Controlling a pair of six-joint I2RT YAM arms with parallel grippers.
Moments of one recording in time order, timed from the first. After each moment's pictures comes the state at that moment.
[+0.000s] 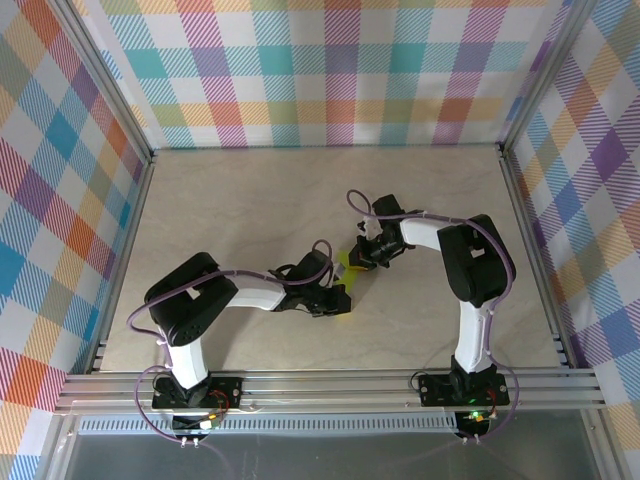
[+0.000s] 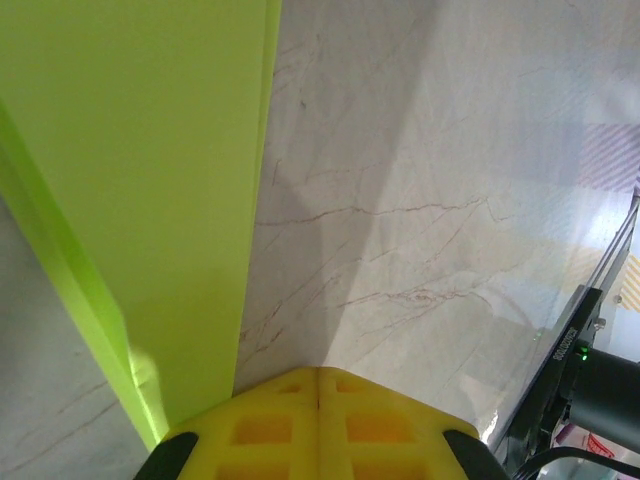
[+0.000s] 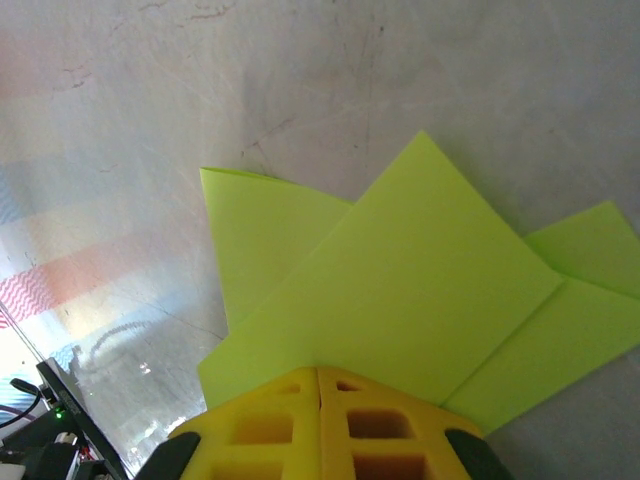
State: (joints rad) left arm -0.86 1.80 0.79 0.13 0.48 -0.89; right arm 0.40 1.99 1.17 -0.48 -0.64 0.40
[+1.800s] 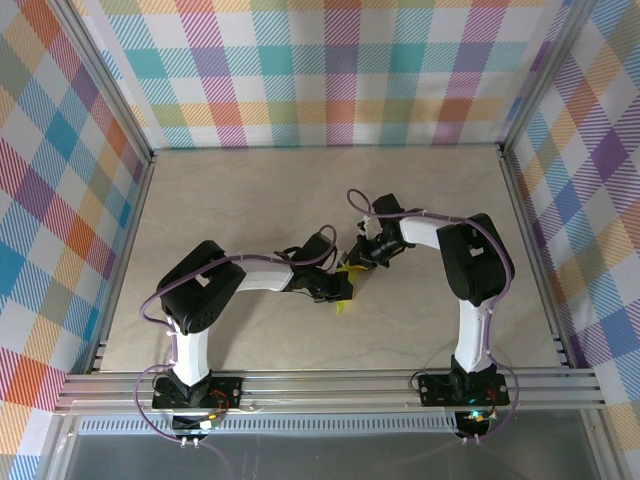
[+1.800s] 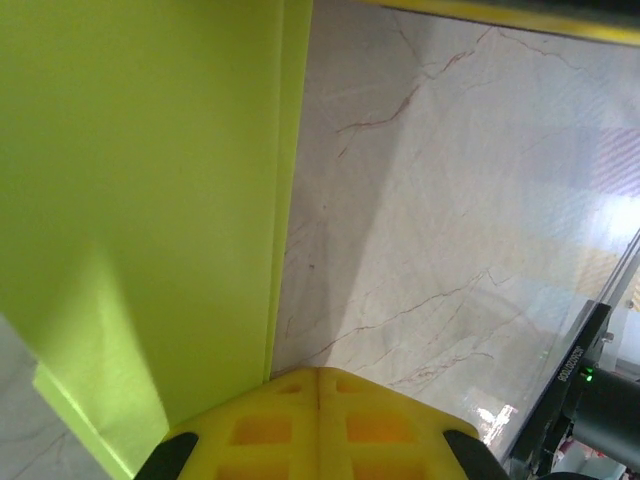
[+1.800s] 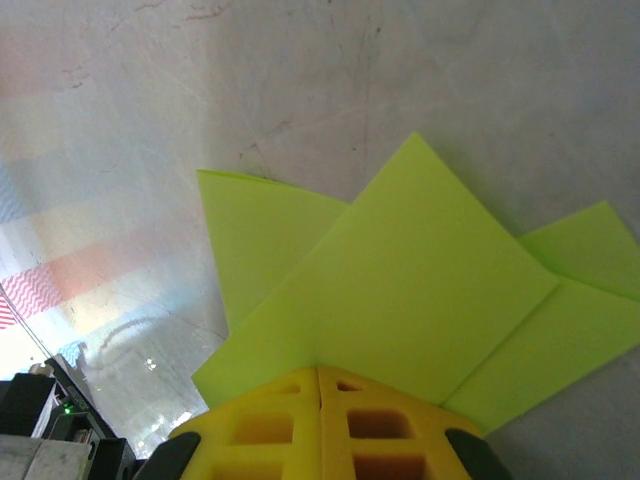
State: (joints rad) left arm -0.78 1.91 0.98 -0.04 0.54 -0.77; right arm 0.41 2.00 1.20 -0.51 -0.65 0.40
